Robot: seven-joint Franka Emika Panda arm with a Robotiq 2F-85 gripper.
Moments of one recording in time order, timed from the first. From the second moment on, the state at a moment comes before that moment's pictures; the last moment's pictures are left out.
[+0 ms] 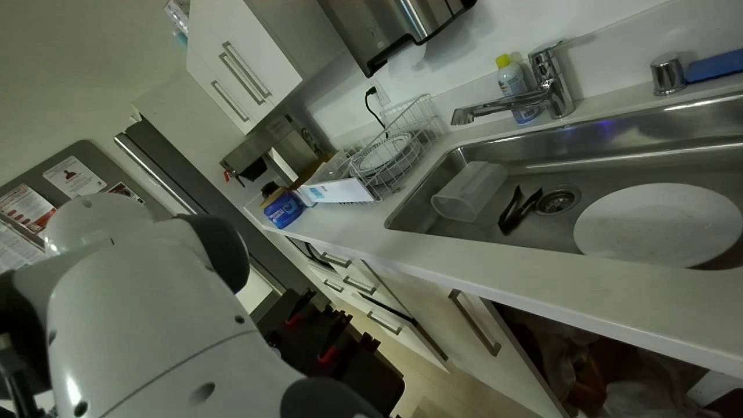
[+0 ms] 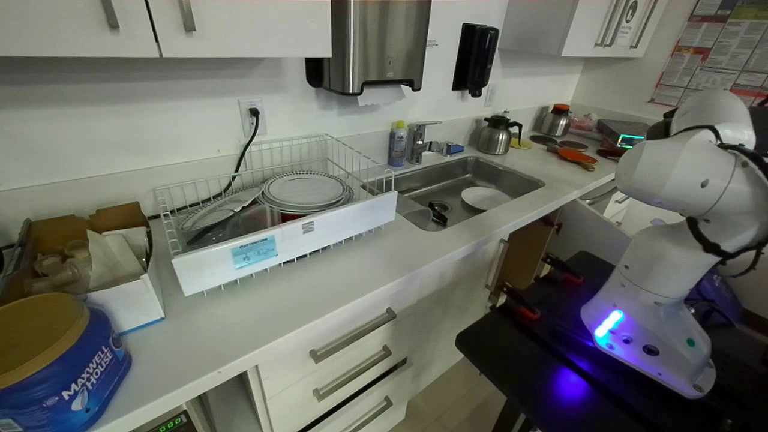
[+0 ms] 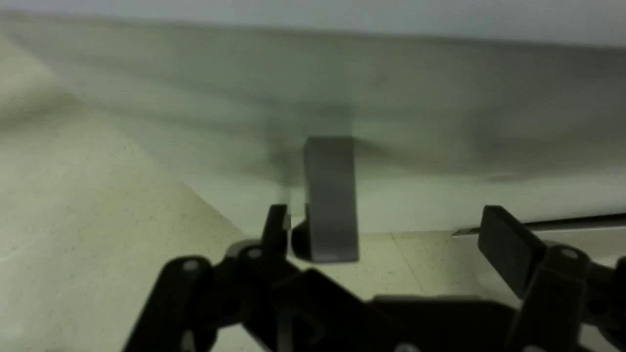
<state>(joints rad) -1.24 1.28 -0.45 -1.30 0.90 1.93 -0.03</state>
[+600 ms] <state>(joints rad) -1.13 1.01 -0.37 -1.71 0.81 2.55 -0.19</state>
